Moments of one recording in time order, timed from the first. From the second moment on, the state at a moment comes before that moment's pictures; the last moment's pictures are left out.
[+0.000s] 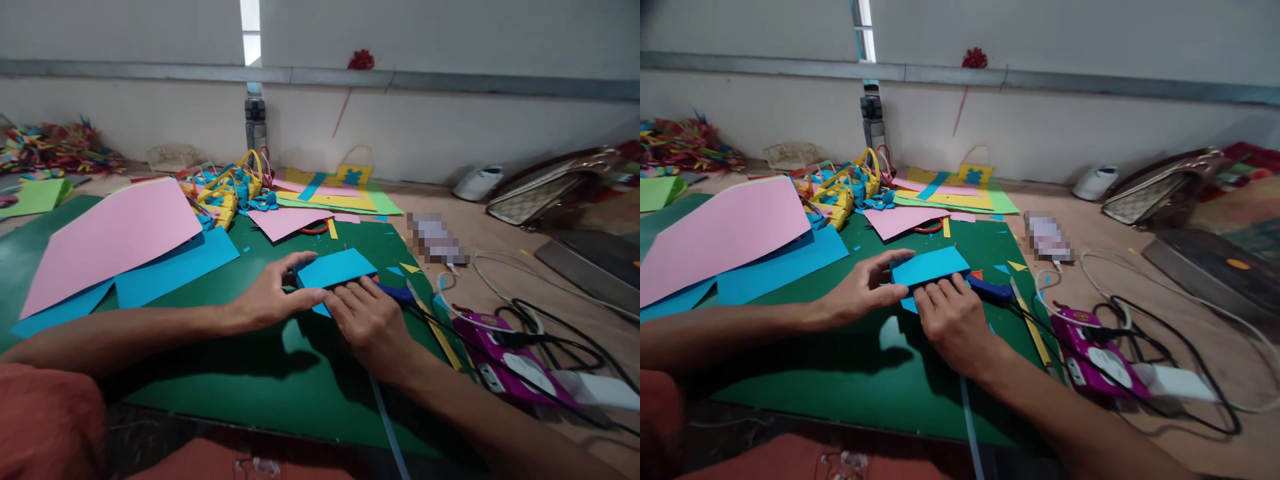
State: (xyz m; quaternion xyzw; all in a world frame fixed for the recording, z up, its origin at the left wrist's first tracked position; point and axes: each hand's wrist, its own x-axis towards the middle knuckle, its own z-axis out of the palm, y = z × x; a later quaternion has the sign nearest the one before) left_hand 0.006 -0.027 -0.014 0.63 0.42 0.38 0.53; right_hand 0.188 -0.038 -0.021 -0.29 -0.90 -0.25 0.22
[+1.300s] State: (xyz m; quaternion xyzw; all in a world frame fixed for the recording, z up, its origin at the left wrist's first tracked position) left_hand -0.070 -0.019 -0.031 0.90 0.29 0.28 0.18; right_hand 0.191 -0.022 -0.038 -0.27 -0.91 -0.12 0.28
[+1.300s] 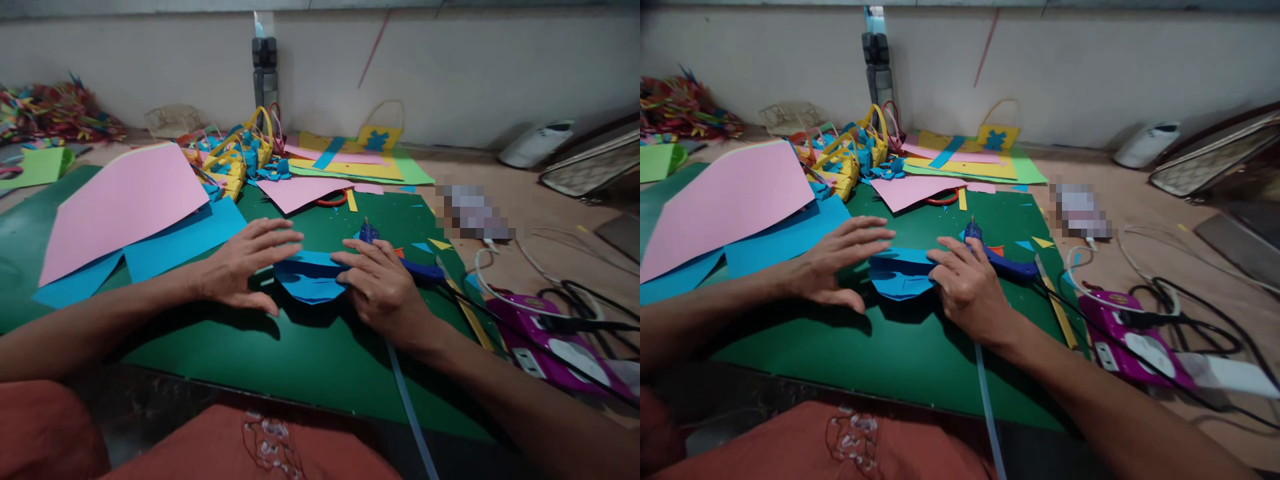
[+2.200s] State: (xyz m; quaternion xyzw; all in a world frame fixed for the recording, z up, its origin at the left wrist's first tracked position) left_hand -0.051 -0.031 -0.053 0.94 0.26 0.20 -0.09; right_hand 0.181 -0.036 -0.043 -0.32 -0.93 -0.03 0.17
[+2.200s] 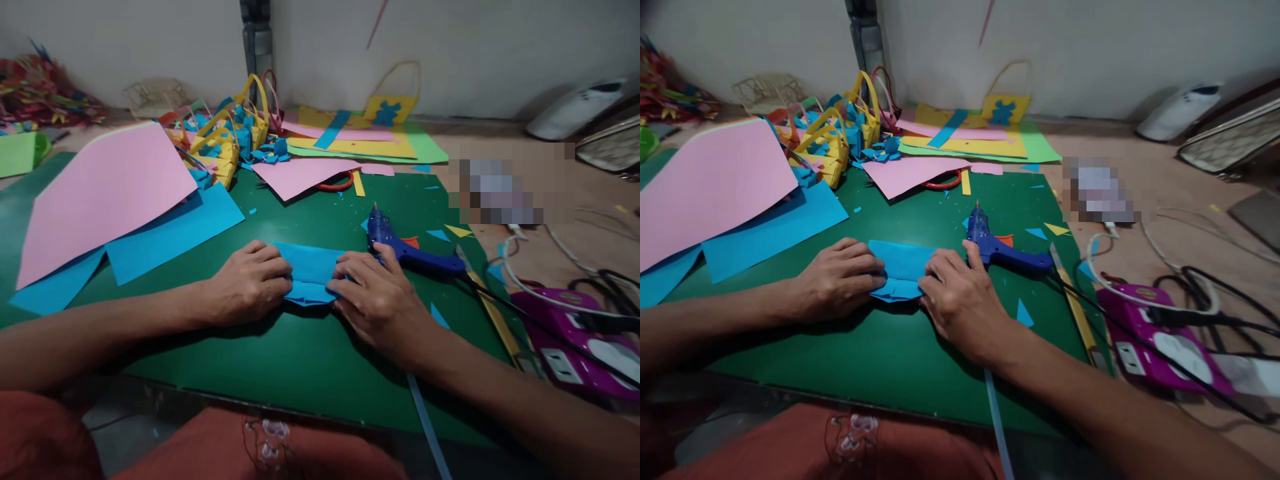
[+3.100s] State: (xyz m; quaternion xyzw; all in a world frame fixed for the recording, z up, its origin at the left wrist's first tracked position) left_hand -0.036 -0.051 -0.034 0.87 0.33 0.34 0.15; right_hand 0.181 -0.017 -0.044 -0.32 -0.91 -0.09 0.23
